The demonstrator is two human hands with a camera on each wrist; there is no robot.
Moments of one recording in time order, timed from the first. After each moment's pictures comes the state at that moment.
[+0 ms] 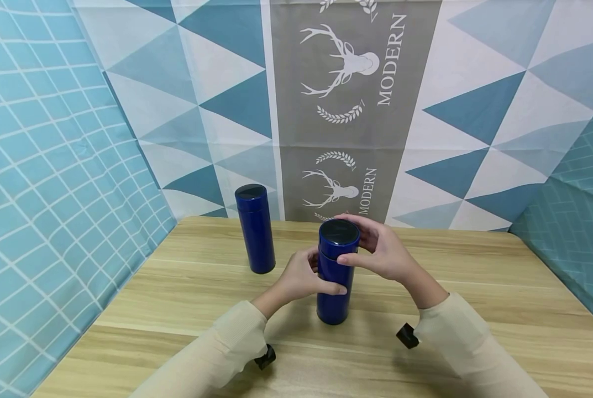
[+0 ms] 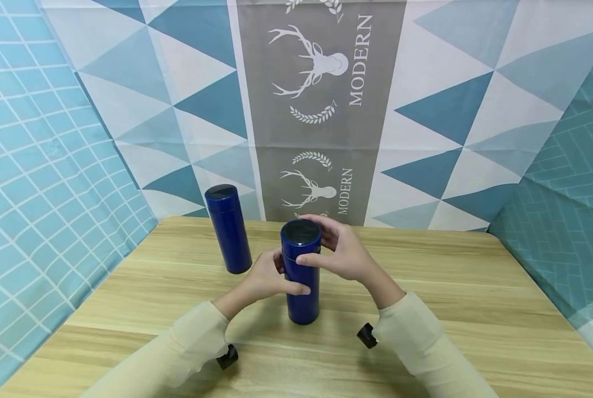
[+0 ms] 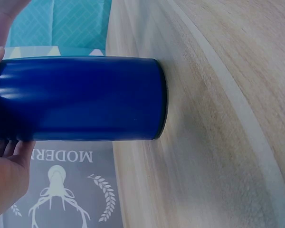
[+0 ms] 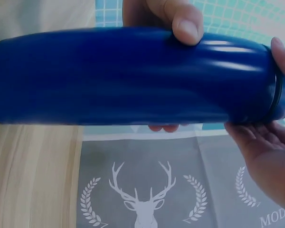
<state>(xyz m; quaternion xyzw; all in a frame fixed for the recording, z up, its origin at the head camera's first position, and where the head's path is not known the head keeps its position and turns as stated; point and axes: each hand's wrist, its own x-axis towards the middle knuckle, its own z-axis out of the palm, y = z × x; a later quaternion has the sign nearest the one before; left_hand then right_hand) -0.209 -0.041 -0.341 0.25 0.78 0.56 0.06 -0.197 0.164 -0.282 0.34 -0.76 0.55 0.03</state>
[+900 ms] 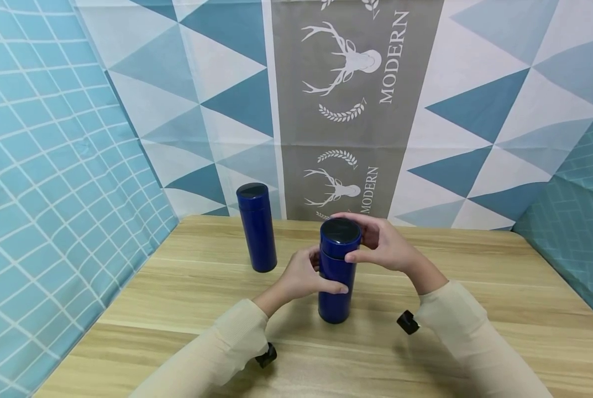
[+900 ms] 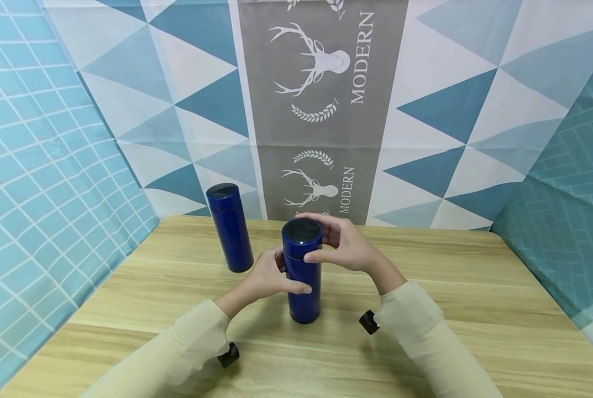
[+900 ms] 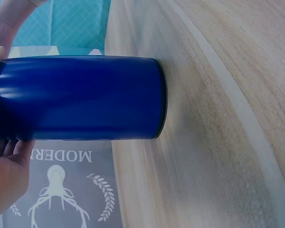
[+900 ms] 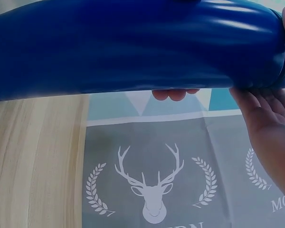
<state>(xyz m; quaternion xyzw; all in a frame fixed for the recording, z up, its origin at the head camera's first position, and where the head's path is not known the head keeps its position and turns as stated) -0.209 -0.042 -0.340 0.26 0.79 0.56 0.07 -0.220 0.172 -0.285 0.44 -0.70 0.56 -0.04</state>
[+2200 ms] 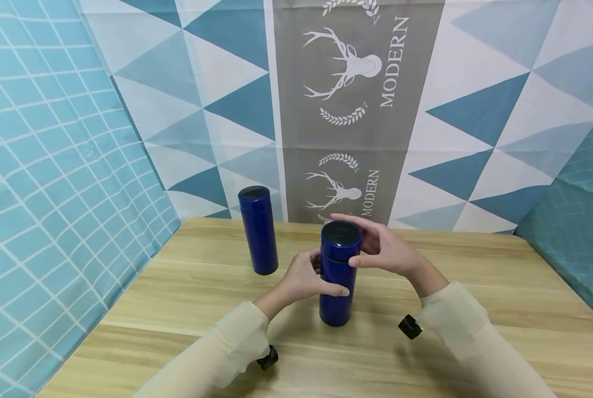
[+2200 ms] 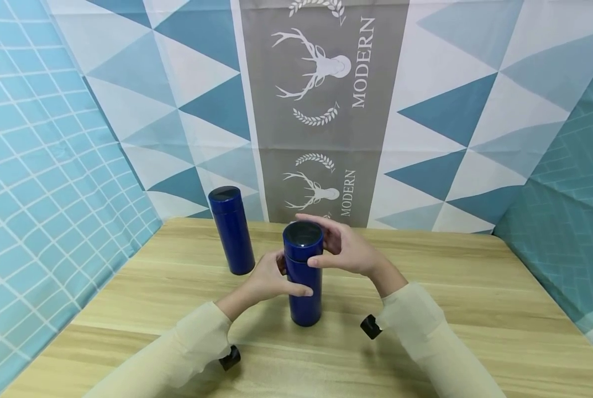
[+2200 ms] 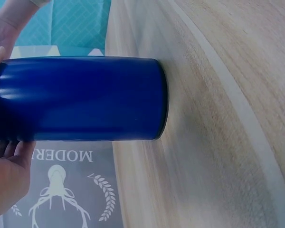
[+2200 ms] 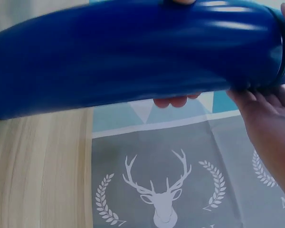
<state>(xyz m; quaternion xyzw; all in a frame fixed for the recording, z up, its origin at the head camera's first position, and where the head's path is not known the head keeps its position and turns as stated) -0.206 -0.041 -0.337 0.25 0.79 0.56 0.07 -0.222 0.177 -0.288 0.46 -0.66 0.58 -0.11</state>
